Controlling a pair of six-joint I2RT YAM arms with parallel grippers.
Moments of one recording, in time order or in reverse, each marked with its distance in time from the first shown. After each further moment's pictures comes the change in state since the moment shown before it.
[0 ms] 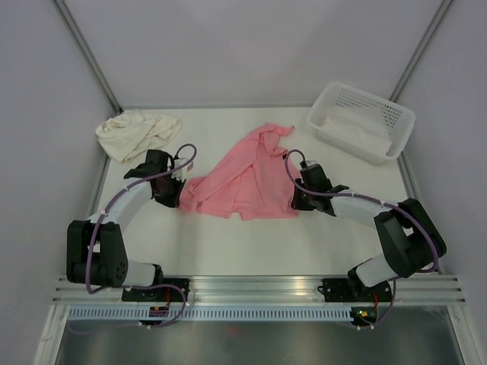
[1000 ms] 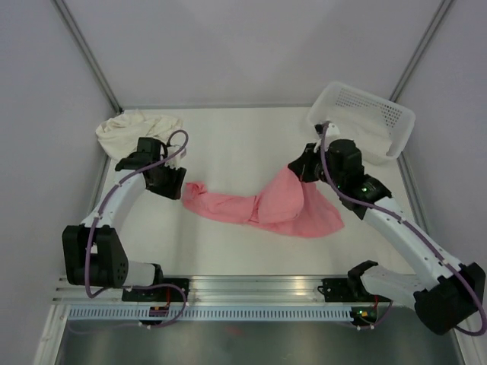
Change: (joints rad) left arm 0.035 -0.037 0.167 -0.116 -0.002 -0.031; right arm 0.000 -0.451 0.291 -0.102 -0.168 -0.055
